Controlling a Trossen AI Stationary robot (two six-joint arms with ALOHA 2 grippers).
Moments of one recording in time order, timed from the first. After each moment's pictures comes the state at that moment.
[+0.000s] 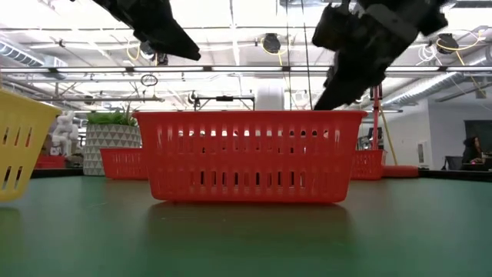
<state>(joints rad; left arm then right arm) -0.06 1.17 0.85 -0.23 -0.22 0.03 0.13 1.35 0.73 -0.16 0.02 0.27</state>
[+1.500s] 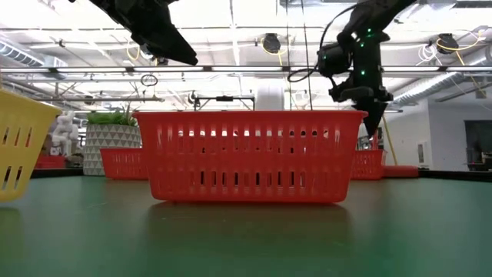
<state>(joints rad) -0.06 1.17 0.85 -0.27 -0.21 0.00 -0.71 1.50 1.14 -1.17 0.13 0.08</state>
